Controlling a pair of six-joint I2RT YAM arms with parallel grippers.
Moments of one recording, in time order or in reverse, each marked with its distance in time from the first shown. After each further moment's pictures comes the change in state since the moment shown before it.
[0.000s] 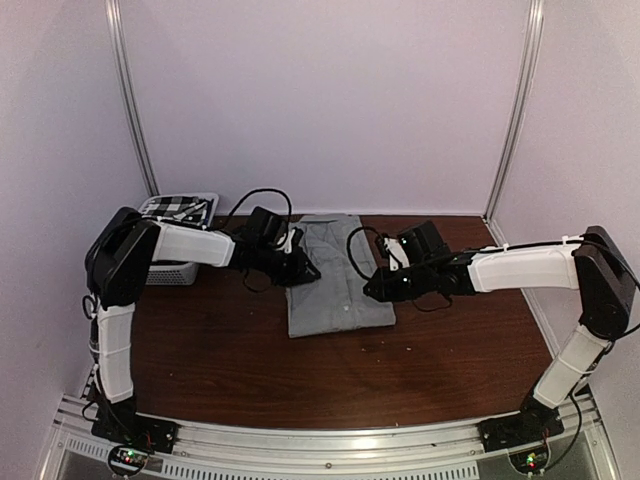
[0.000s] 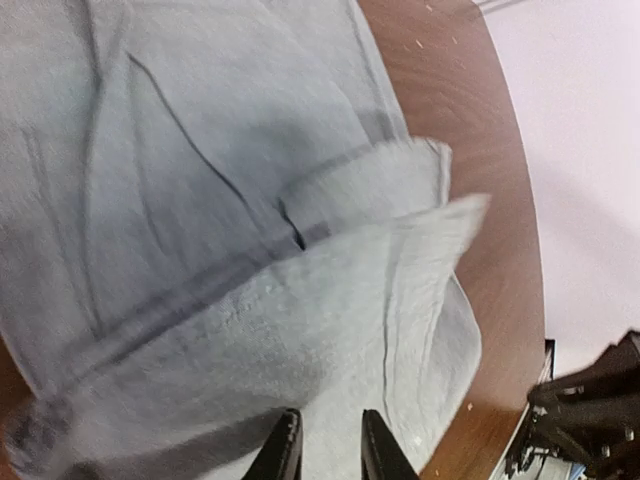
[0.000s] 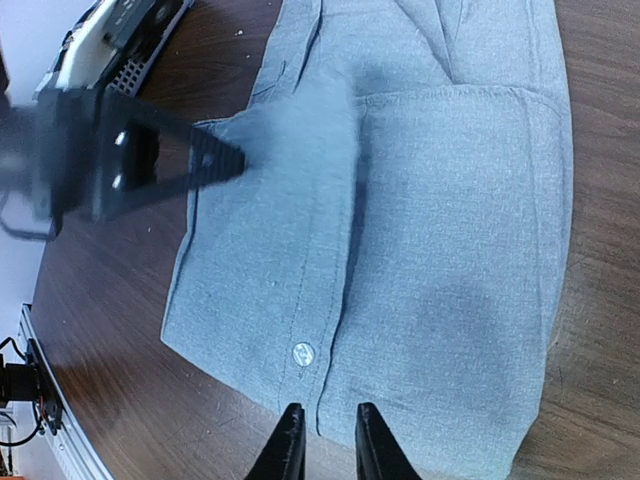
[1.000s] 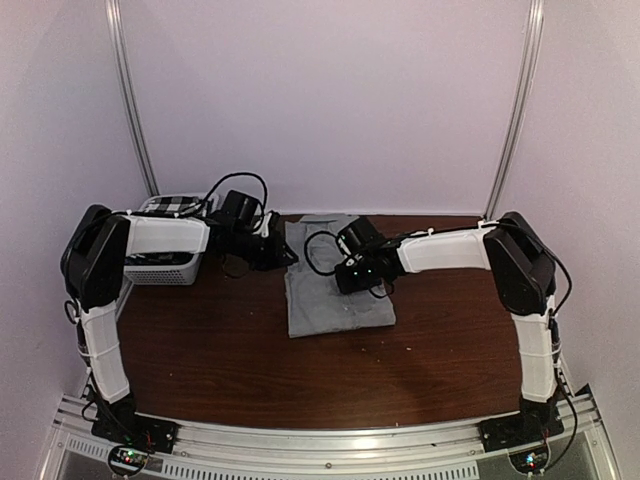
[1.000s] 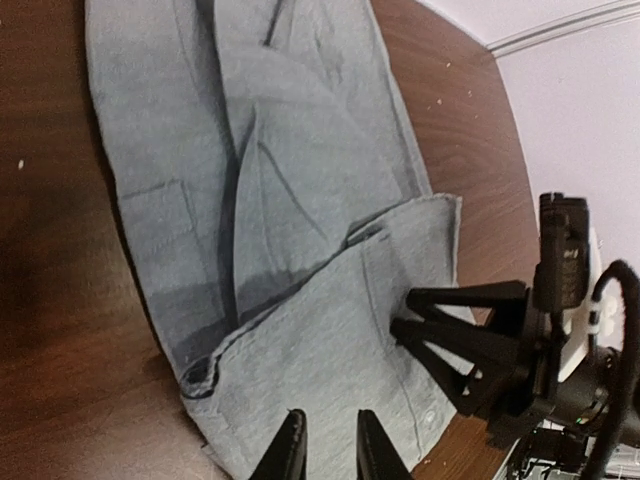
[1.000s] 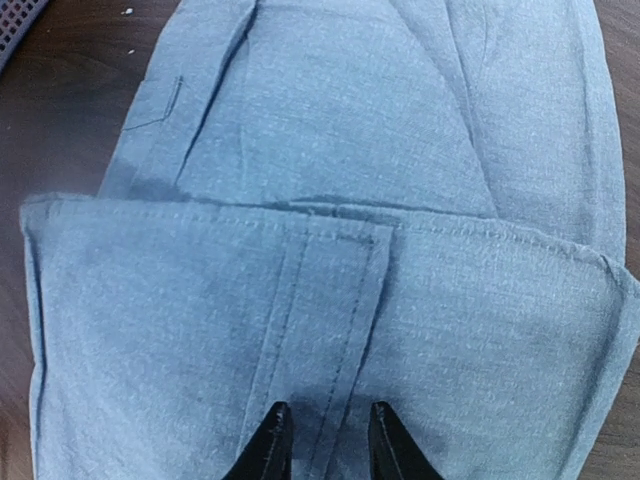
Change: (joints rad) left arm 0.120 -0.095 0.018 -0.092 -0.018 0.055; right arm 0.051 0.482 0.528 -0.217 0.274 -0.141
